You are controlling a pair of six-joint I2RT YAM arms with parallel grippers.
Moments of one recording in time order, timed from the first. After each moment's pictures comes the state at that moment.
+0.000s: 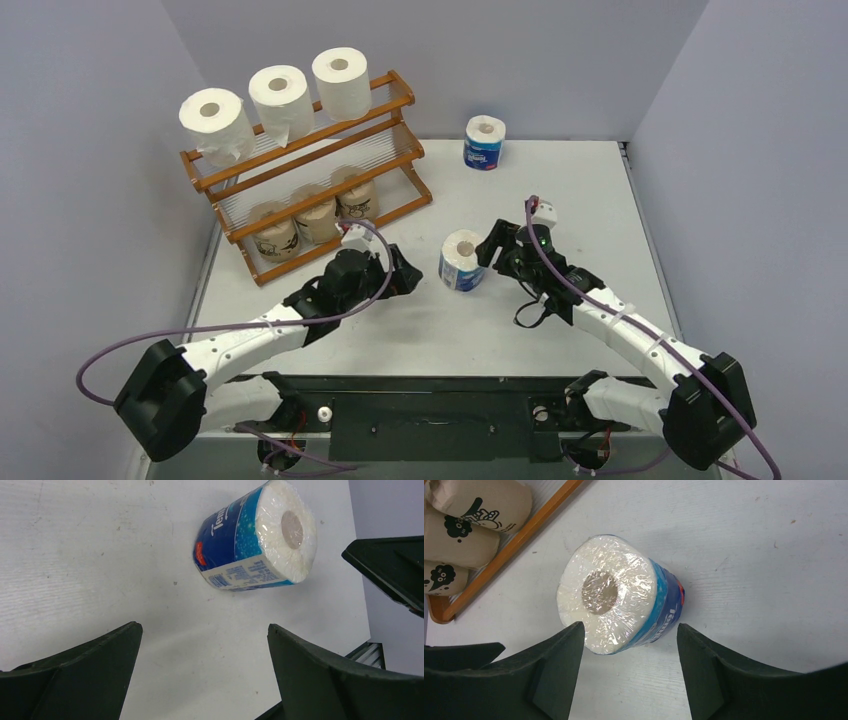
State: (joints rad) left arm -0.75 1.12 0.55 0.09 -0.14 -0.80; right arm 0.55 1.11 0.71 -0.17 0.18 0.67
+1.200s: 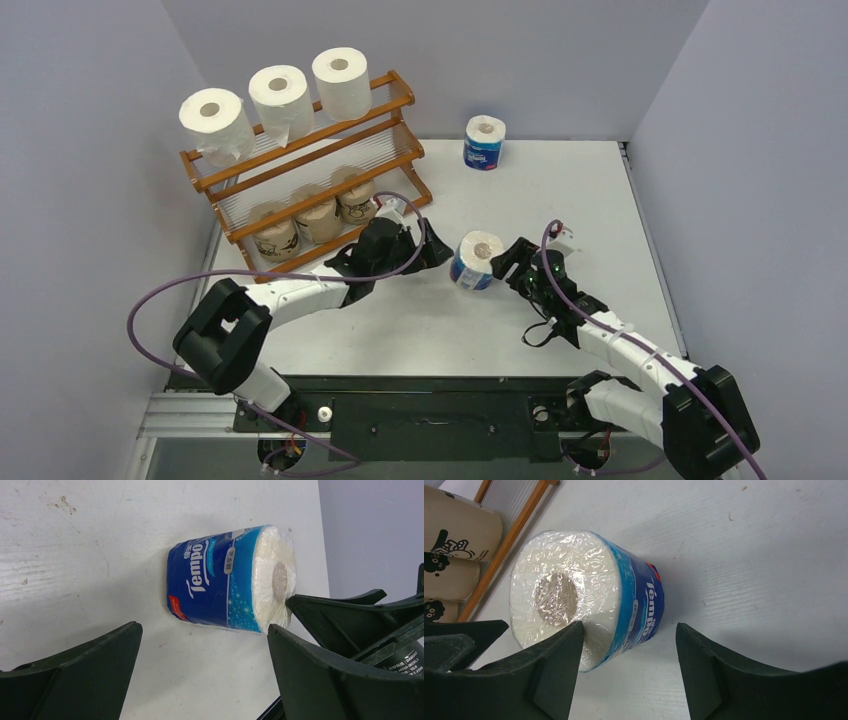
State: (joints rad) left arm -0.72 1.52 0.81 0.24 0.04 -0.87; right arm 0.46 1.06 0.45 0.07 0.19 0.77
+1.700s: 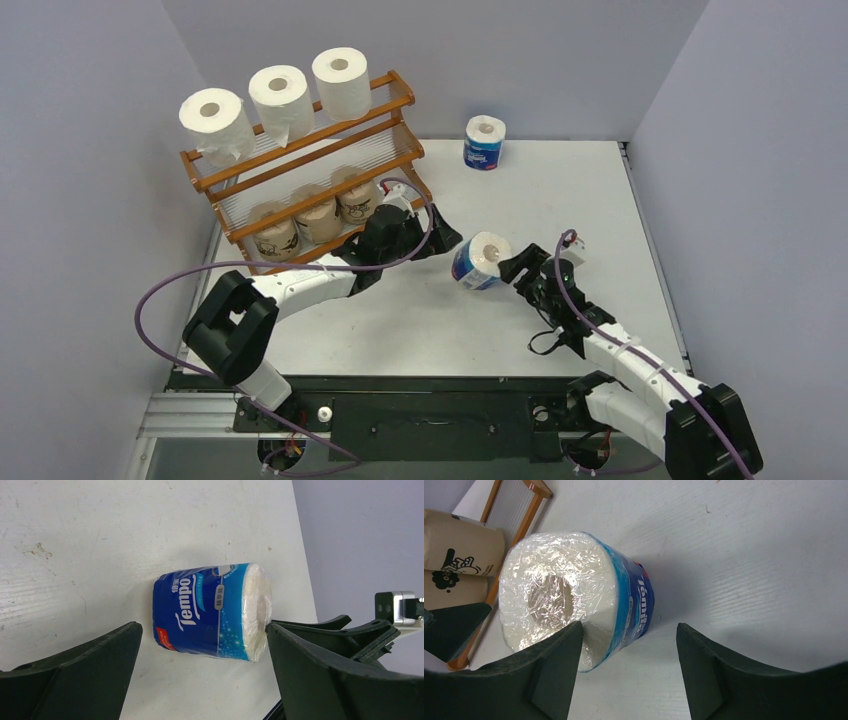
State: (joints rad) left arm -0.72 1.59 0.94 0.26 0.04 -0.85; right arm 0.42 0.98 0.38 0.06 0.18 0.82
